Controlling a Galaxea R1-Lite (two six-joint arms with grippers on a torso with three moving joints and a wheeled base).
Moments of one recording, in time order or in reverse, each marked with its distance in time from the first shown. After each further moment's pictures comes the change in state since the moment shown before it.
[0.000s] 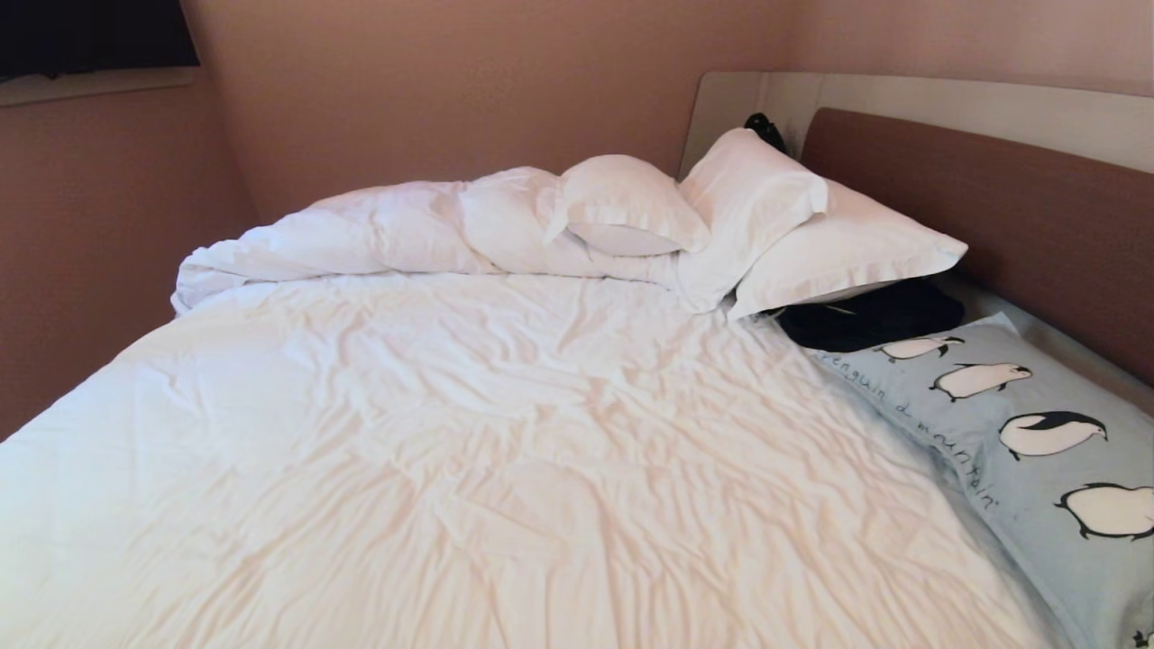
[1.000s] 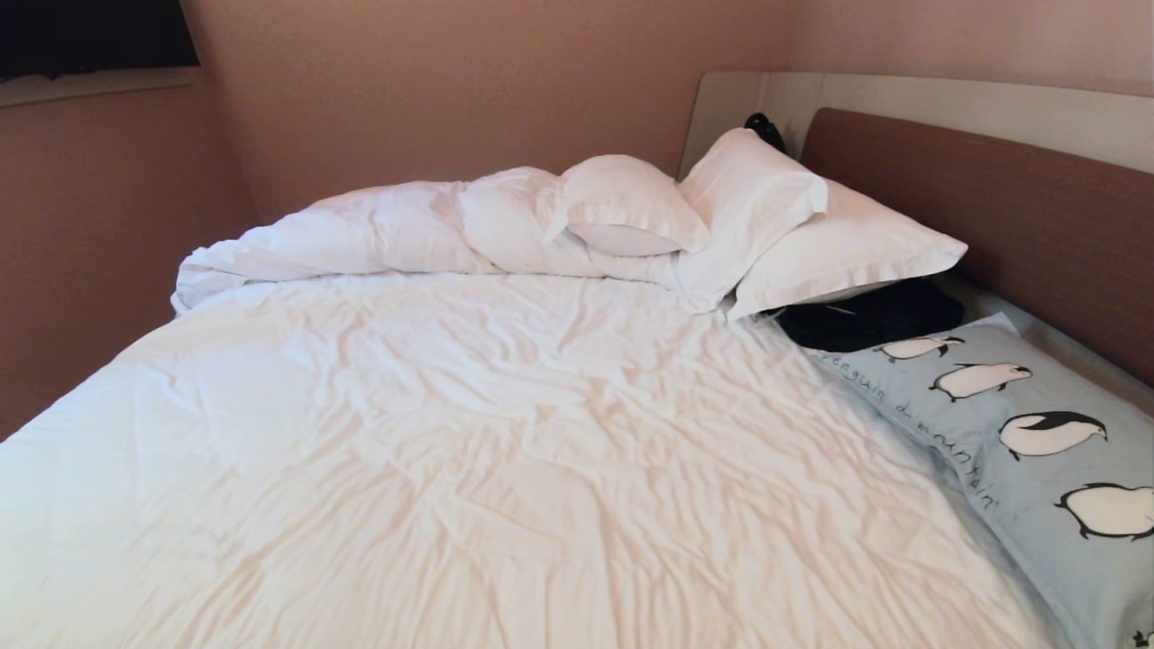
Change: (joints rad) left arm 0.000 0.000 0.000 0.000 0.000 0.000; right arm 0.000 0.000 0.000 0.000 0.000 0.000
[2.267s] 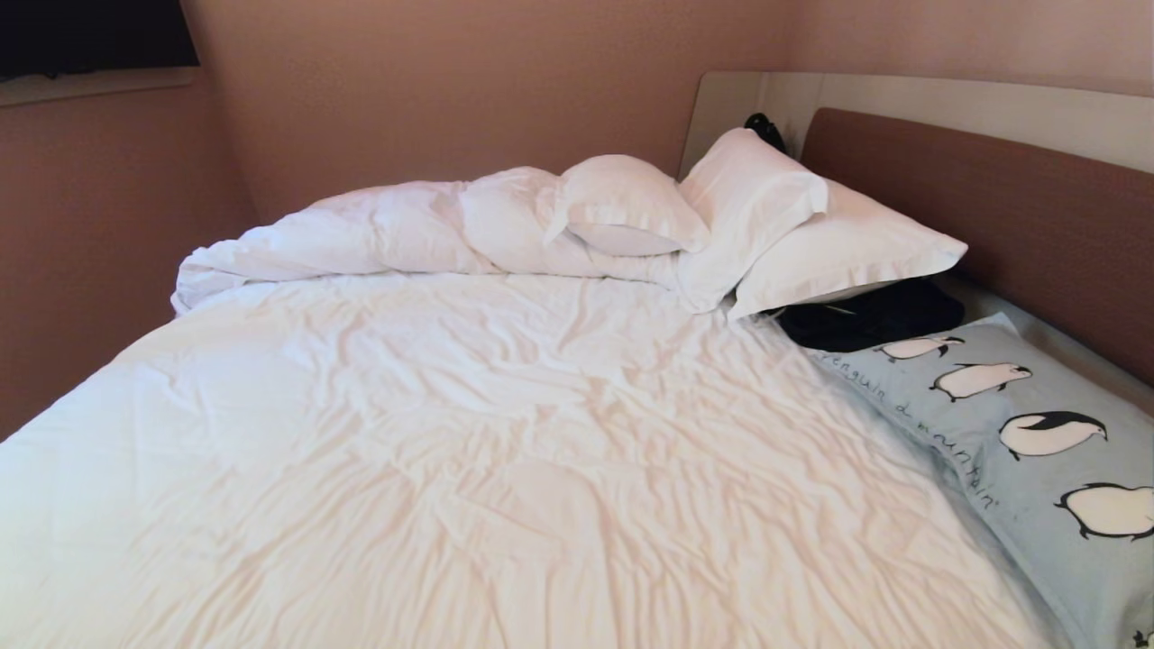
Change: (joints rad) left arm 0.000 0.000 0.000 0.000 0.000 0.000; right arm -0.001 0.000 0.000 0.000 0.000 0.000
